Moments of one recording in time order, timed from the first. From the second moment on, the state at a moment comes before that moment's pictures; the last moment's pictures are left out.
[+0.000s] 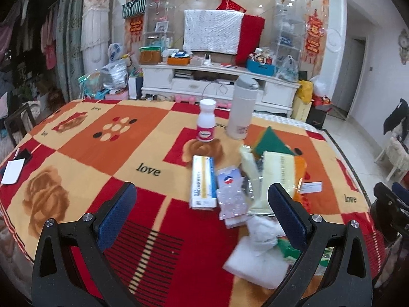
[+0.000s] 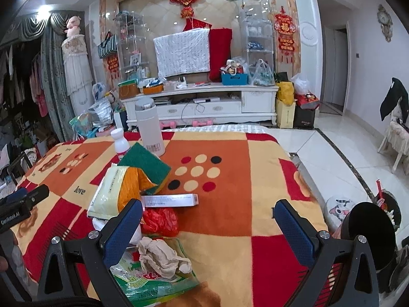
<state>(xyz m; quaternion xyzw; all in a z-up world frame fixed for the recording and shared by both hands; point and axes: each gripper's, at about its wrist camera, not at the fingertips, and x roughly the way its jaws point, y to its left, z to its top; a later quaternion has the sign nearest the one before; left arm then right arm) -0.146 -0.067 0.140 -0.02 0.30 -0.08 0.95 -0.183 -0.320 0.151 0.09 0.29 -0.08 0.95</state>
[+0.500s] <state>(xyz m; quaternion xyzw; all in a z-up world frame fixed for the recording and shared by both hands) -0.157 -0.085 0.146 -0.01 0.29 -0.10 0.95 -0.187 -0.321 0.164 0.08 0.28 -0.09 0.95</state>
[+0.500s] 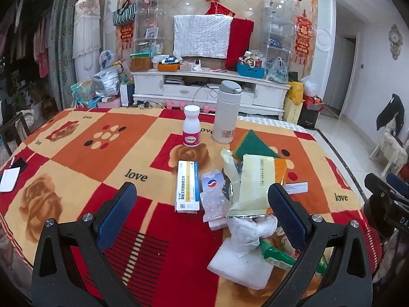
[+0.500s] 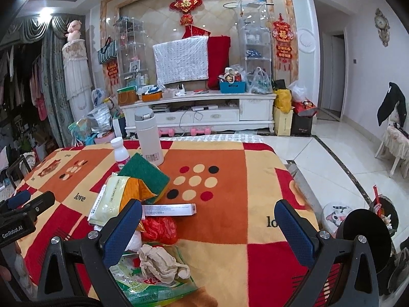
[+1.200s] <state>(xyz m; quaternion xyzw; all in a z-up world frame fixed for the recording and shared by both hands) -0.155 -0.091 0.147 -0.01 0.29 -0.11 0.95 -0.185 -0.325 0.166 0.08 0.27 -0.09 0.95</state>
